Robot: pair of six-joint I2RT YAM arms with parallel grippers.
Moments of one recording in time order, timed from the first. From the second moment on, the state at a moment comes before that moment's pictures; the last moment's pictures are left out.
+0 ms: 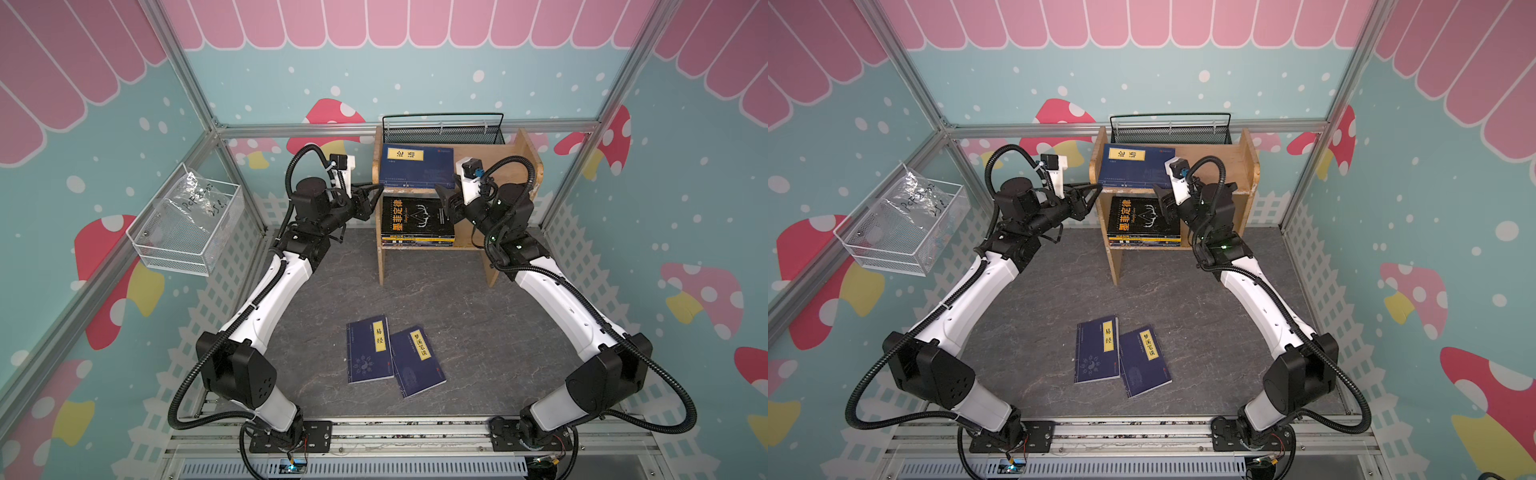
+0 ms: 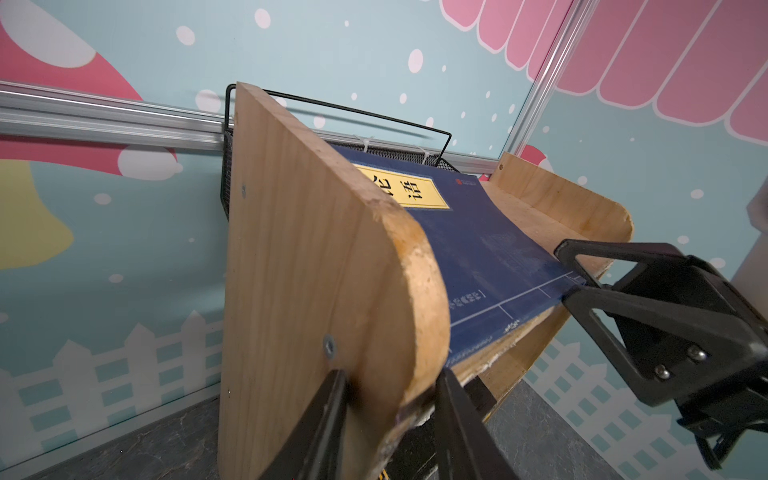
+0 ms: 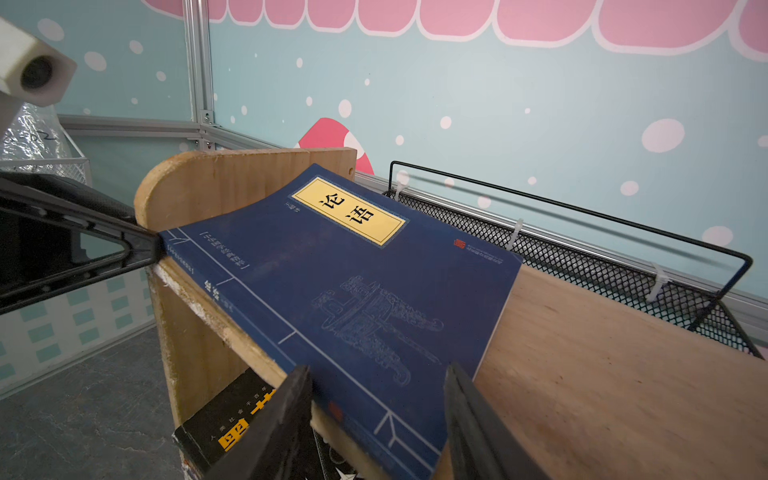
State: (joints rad) left arm -0.29 1.61 1.62 -0.02 0.42 -0.30; right arm 0.39 1.56 1.56 0.09 -0.17 -0.17
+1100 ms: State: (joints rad) left arm -0.28 1.02 0.81 -0.31 0.18 -0.63; right arm 0.52 1.02 0.83 0.02 -0.17 0.28
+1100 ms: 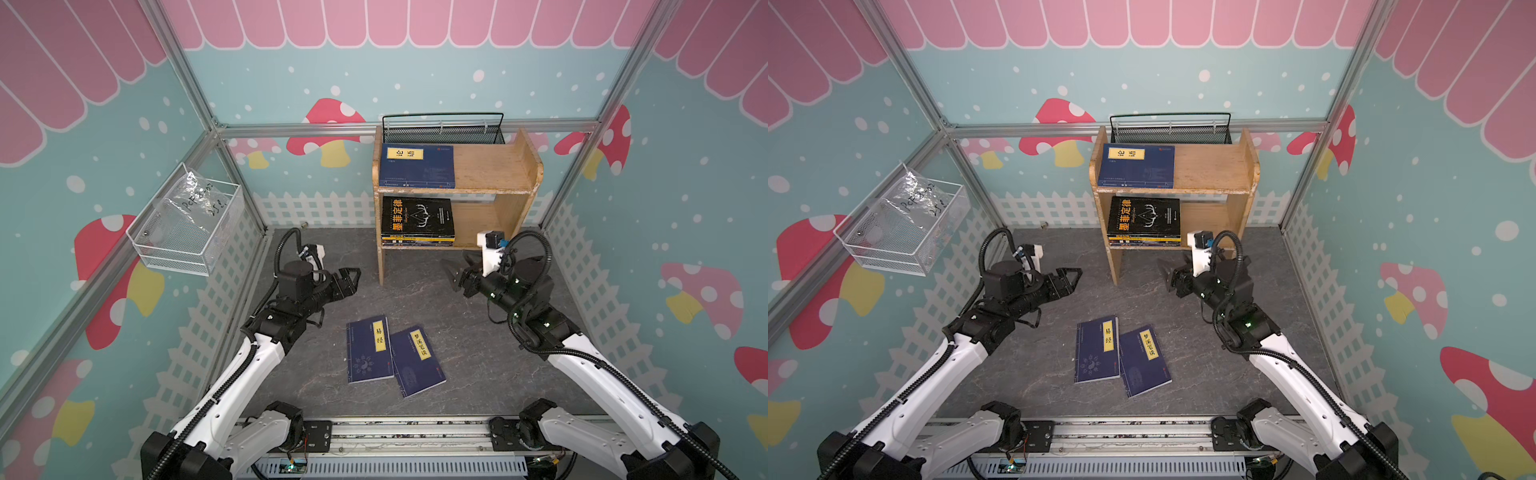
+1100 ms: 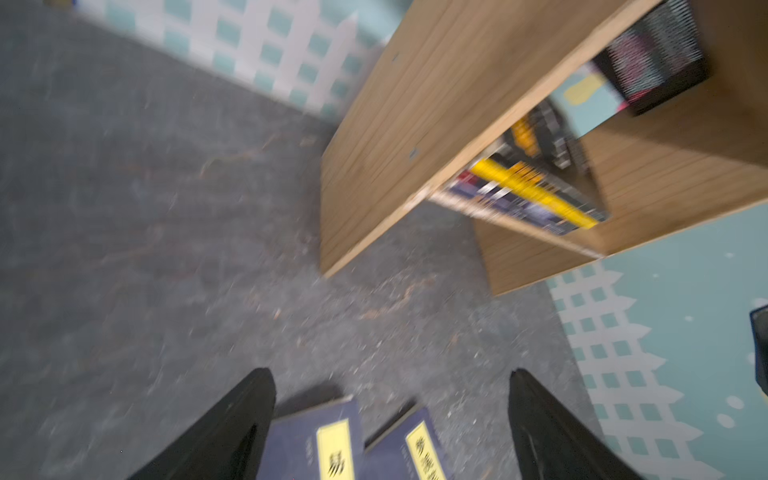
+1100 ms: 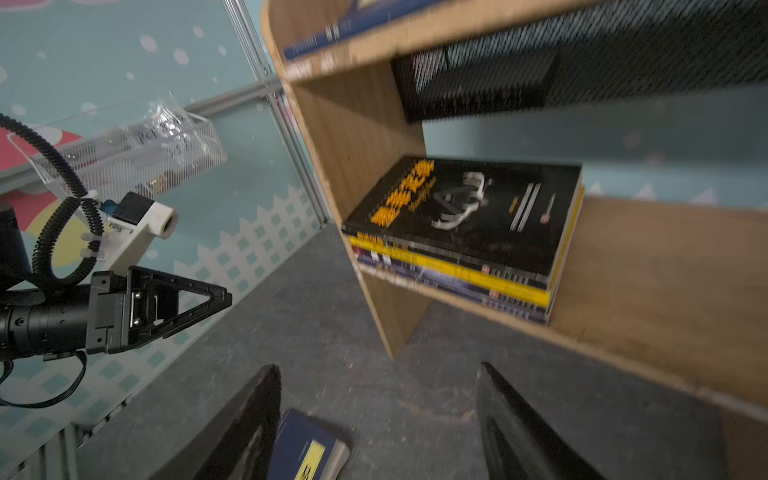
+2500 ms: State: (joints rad) left arm -0.36 1.17 0.33 0.04 0.17 -0.90; right arm 0.86 1.98 1.06 0.17 -0.20 0.55
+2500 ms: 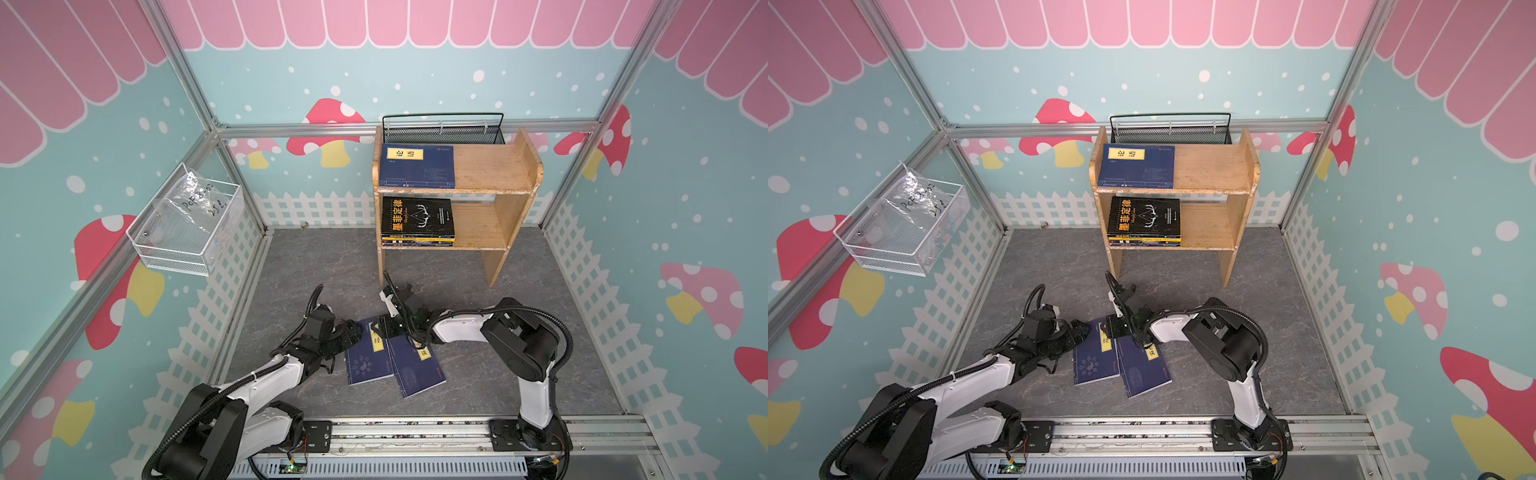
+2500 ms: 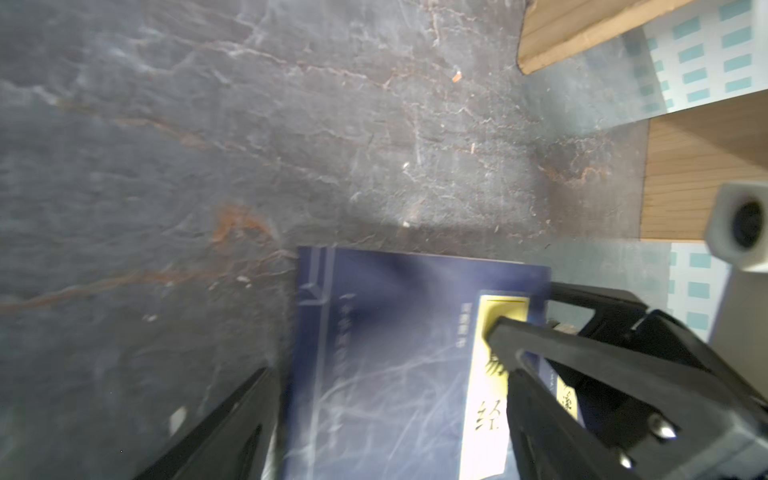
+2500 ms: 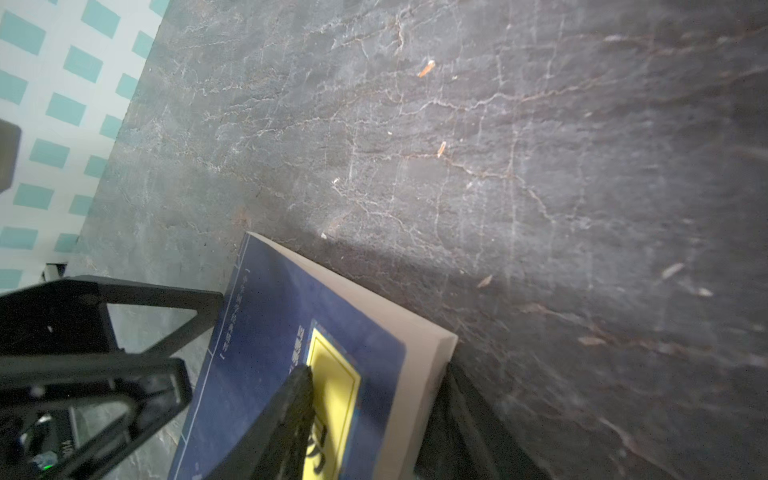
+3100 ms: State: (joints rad) left arm -0.36 1.13 0.31 0.07 0.16 -0.95; right arm 0.86 1.89 1.07 0.12 -0.23 0.55
